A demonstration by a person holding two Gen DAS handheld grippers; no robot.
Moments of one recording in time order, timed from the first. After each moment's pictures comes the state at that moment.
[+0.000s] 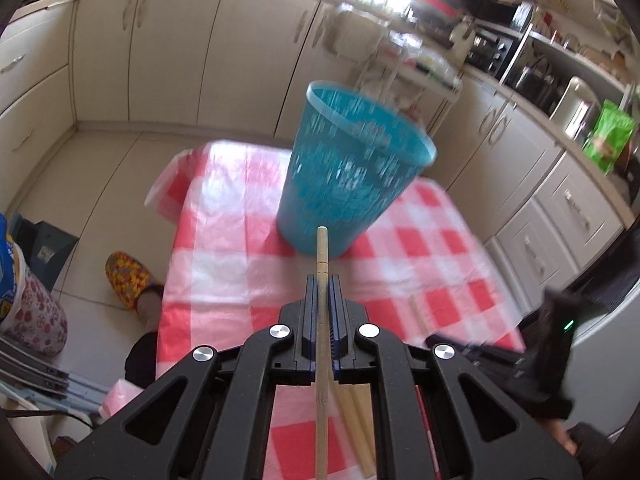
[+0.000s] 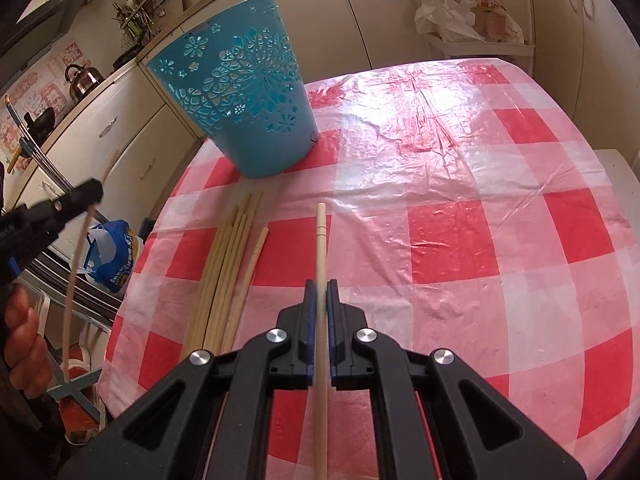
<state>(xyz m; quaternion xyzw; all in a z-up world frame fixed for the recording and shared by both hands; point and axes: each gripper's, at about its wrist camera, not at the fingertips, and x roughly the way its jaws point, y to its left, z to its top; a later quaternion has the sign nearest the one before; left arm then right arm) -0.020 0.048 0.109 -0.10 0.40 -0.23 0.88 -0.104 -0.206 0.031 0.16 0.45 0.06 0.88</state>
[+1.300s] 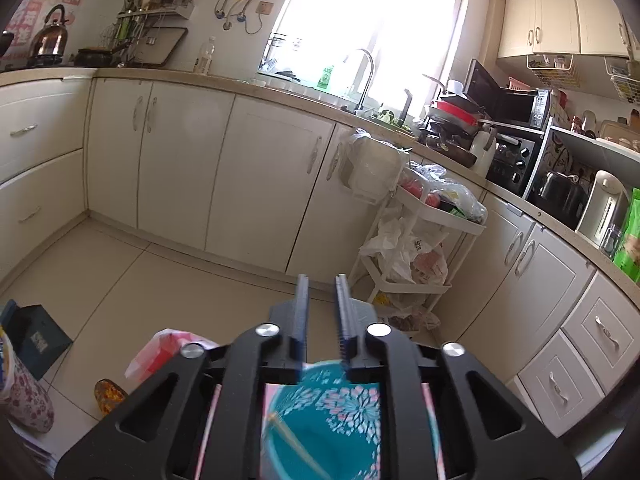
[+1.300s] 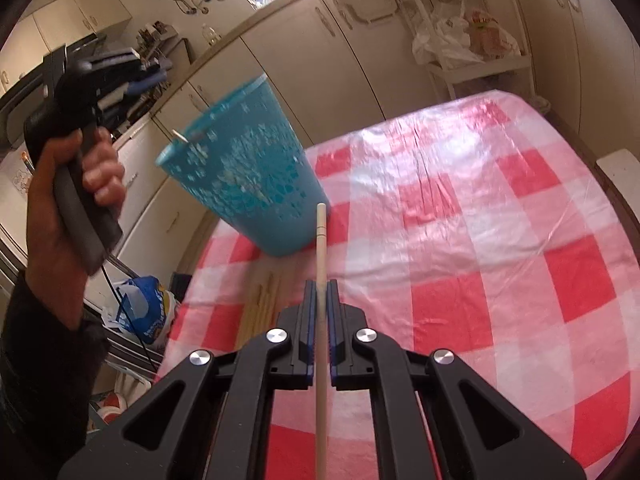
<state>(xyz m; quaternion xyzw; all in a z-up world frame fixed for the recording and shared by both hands) 0.114 -0.008 0.195 -0.14 0.22 -0.16 0.95 -0.087 -0.236 0.073 0.22 0.37 0.08 0.90</state>
